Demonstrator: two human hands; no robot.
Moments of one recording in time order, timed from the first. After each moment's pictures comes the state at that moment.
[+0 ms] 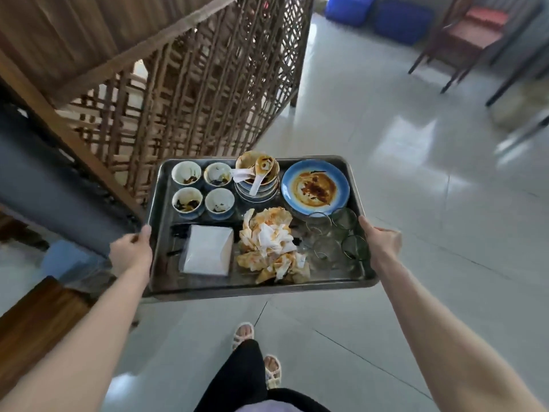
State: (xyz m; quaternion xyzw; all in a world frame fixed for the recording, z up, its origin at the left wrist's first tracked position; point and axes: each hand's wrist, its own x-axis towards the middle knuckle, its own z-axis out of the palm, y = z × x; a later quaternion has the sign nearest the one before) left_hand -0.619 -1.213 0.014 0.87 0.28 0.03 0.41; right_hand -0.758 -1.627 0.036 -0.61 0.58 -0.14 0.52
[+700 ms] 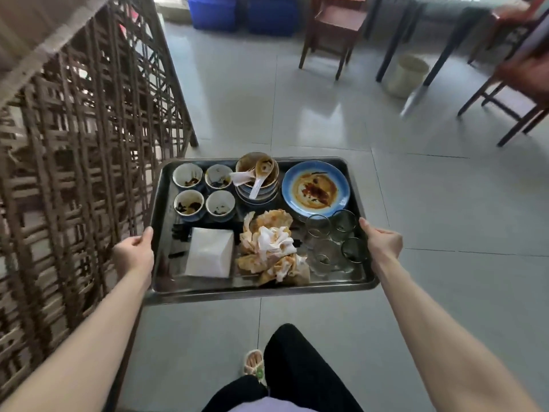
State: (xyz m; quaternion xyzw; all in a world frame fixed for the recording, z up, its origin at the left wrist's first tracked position) left_hand -0.245 -1.634 -0.005 0.87 0.09 -0.06 0.48; right_hand -0.556 -1.946 0.025 -0.49 0.68 -0.29 0.47
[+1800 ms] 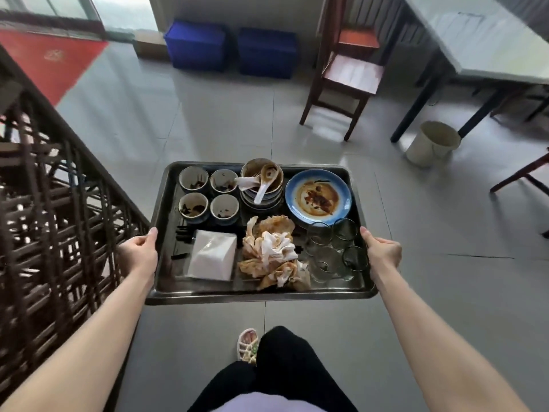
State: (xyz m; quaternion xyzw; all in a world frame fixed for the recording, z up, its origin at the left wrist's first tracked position) left_hand 0.333 -2.233 -0.026 0.86 0.06 -0.07 0.51; right_hand 0.008 -2.527 0.013 -0.48 0.69 -0.28 0.45
